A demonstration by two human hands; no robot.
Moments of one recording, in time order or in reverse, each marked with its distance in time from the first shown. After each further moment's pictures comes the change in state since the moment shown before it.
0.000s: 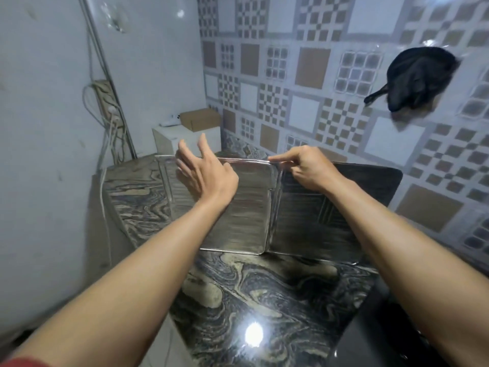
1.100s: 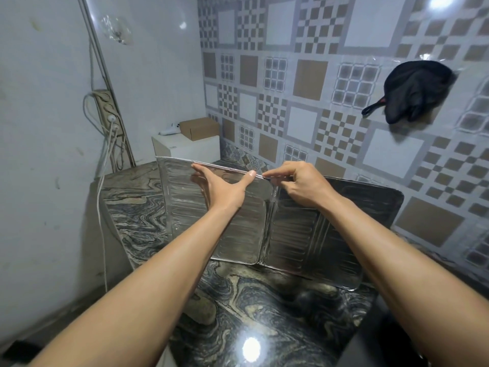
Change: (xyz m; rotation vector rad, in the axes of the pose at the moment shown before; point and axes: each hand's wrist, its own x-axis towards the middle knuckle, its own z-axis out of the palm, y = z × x) left_hand -0.003 0.013 0.031 -0.521 -0.315 -0.299; right_hand -0.004 -0.001 0.005 0.141 -0.014 -0.051
